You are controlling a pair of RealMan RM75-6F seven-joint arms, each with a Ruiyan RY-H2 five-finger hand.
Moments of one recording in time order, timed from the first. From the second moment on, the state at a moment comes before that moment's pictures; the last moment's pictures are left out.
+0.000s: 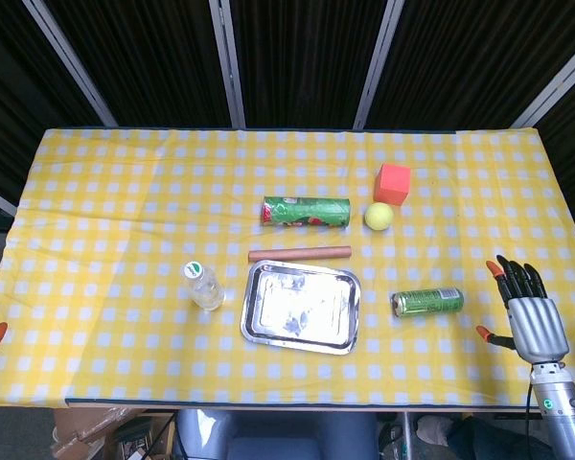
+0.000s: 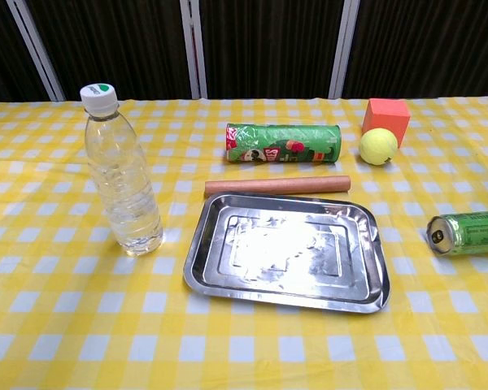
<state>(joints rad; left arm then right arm) -0.04 -1.10 -0.05 -1.52 1.48 1.59 -0.05 0.18 -1.24 0.08 -1.40 -1.48 1.39 0.06</state>
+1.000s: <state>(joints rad) -0.11 -1.09 -0.01 -1.58 1.58 1.45 -0.51 0.17 -1.22 0.07 -1.42 -1.49 1.39 0.11</state>
